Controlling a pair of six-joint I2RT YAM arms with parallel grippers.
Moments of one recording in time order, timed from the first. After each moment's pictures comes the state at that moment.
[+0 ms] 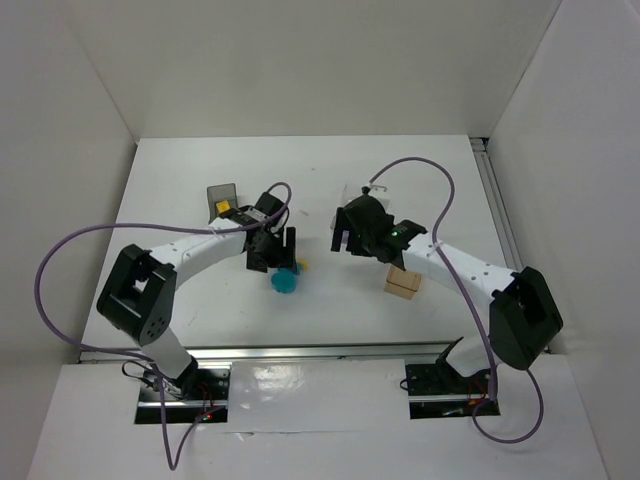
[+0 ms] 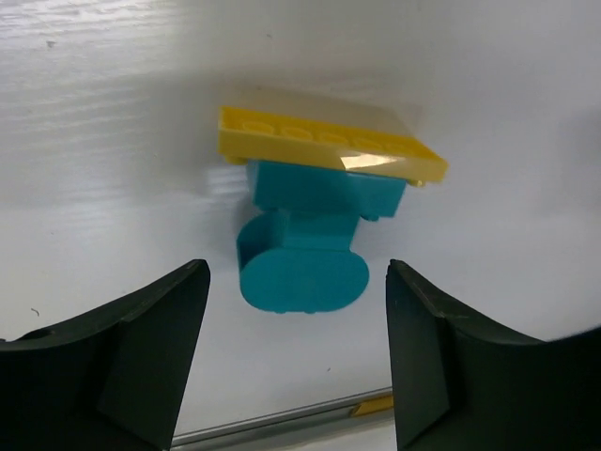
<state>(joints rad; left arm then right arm) -0.54 1.65 1.13 -0.67 0.02 -0.54 0.68 1.44 1.03 -0.43 0.30 0.70</state>
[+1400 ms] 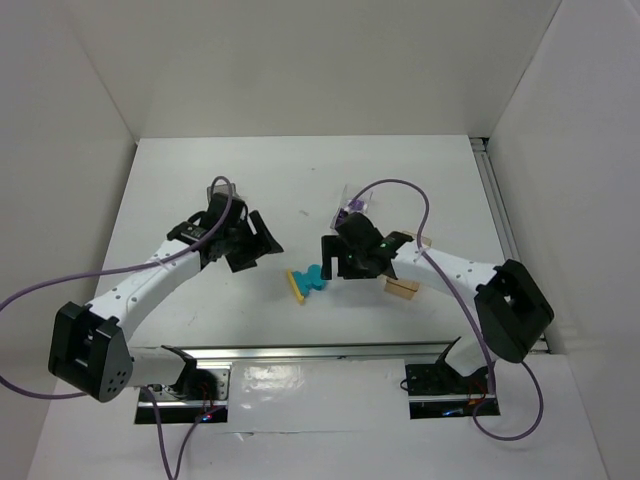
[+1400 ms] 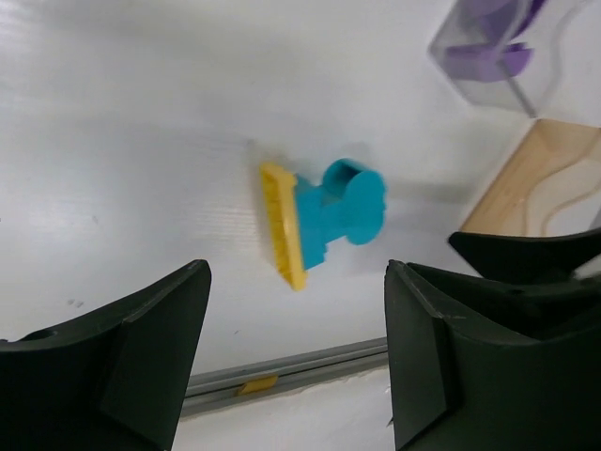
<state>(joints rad) -0.41 1.29 0.99 -0.60 0.09 -0.86 0.74 1.49 0.94 -0.42 0.03 0.66</state>
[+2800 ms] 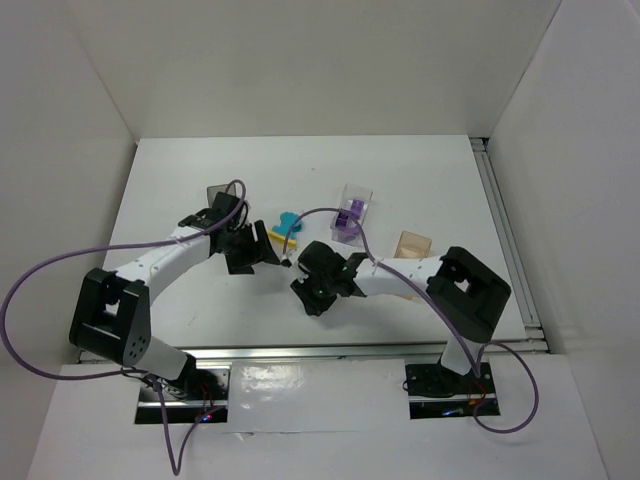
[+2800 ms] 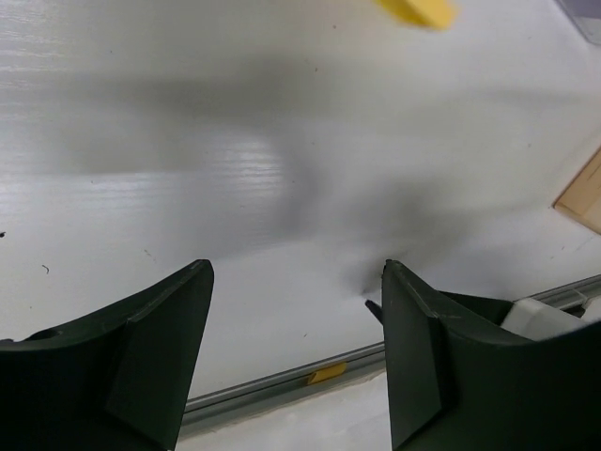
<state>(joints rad) -0.32 1.46 0.96 -0.59 0.24 -0.64 0.94 1.73 0.97 -0.26 -0.20 0.12</state>
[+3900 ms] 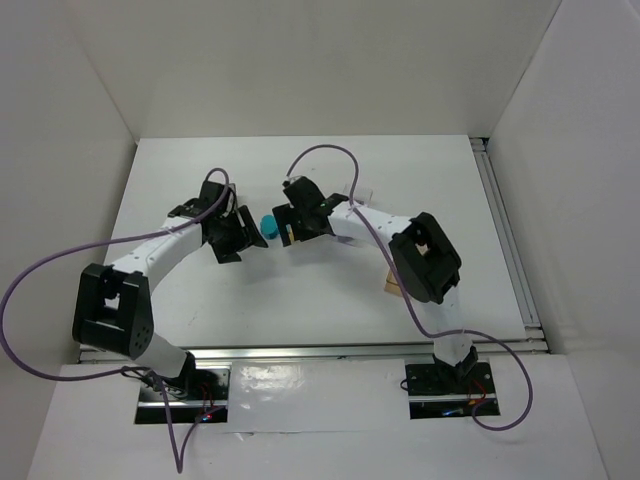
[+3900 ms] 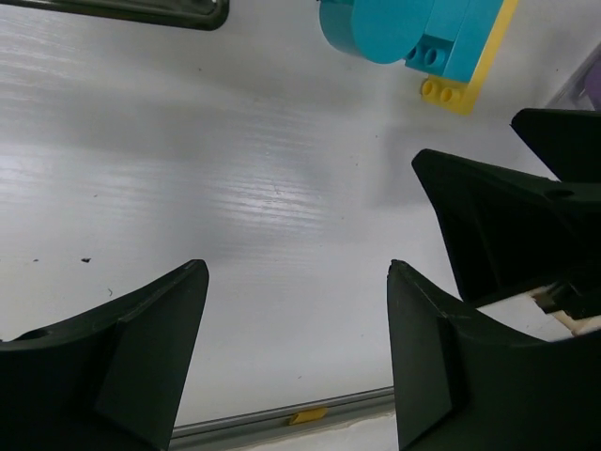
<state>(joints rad) -0.22 1.51 1.03 -0.60 0.16 -0.69 0.75 2.09 1.59 -0.41 0.07 0.35</state>
